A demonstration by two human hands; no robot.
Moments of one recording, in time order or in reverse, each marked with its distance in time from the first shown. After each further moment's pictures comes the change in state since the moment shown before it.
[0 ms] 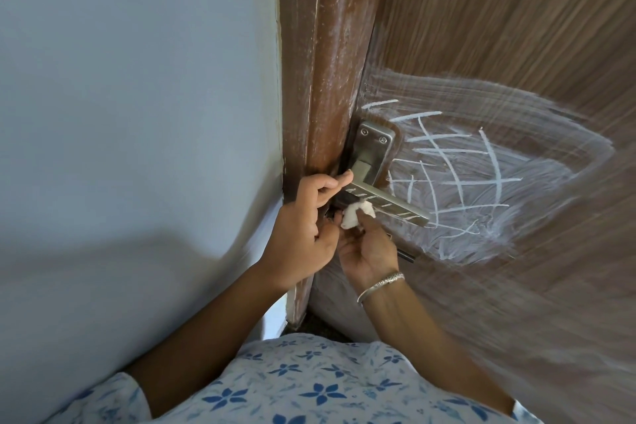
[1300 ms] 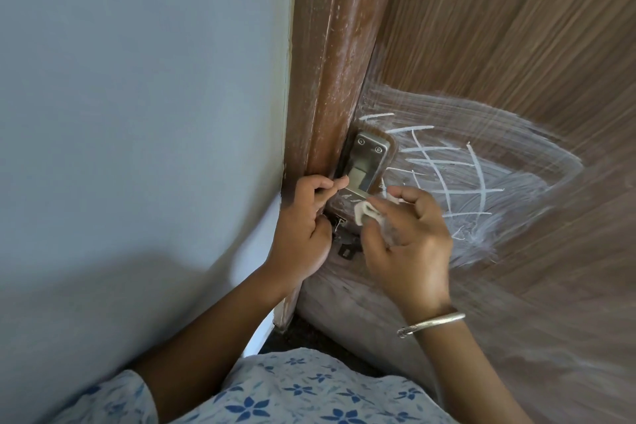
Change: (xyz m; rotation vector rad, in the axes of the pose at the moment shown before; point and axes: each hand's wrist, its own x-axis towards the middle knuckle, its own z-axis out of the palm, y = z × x) left_hand 0.003 0.007 0.005 -0.204 0.047 -0.204; right_hand -0.071 -0.043 0.000 -1.582 -0.249 -1.645
